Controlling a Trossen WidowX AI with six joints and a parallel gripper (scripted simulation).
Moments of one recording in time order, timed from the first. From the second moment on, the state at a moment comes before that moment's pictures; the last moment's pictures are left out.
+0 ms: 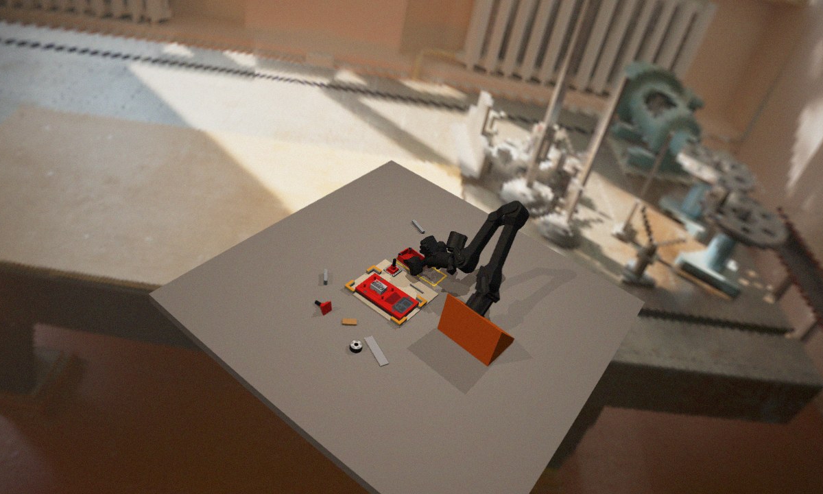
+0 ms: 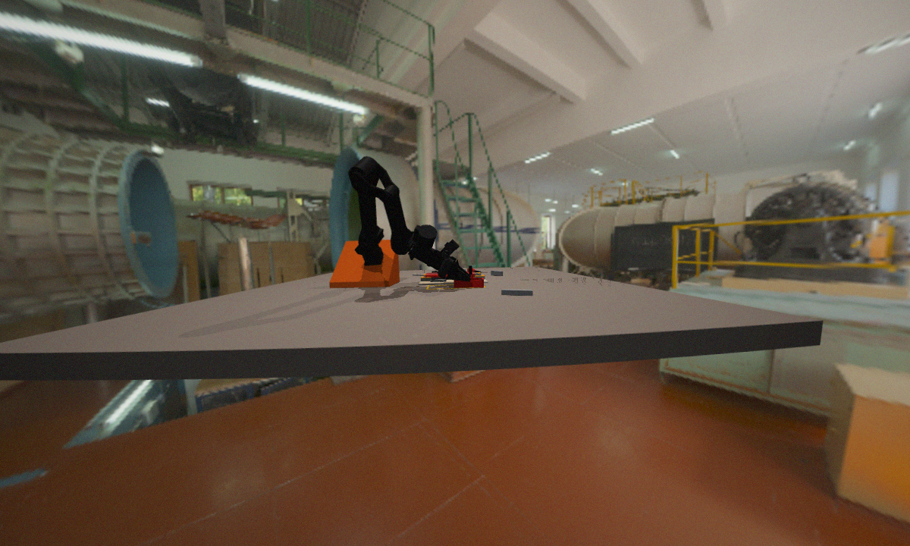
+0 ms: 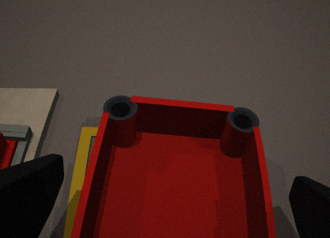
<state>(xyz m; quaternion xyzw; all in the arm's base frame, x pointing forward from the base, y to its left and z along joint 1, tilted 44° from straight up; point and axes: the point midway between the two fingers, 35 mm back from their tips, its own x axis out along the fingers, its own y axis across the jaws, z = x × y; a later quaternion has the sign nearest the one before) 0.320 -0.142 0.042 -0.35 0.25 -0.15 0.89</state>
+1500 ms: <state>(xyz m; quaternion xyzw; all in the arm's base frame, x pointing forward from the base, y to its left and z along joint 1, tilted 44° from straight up) 0.323 -0.138 0.045 -0.35 0.25 -0.14 0.89</state>
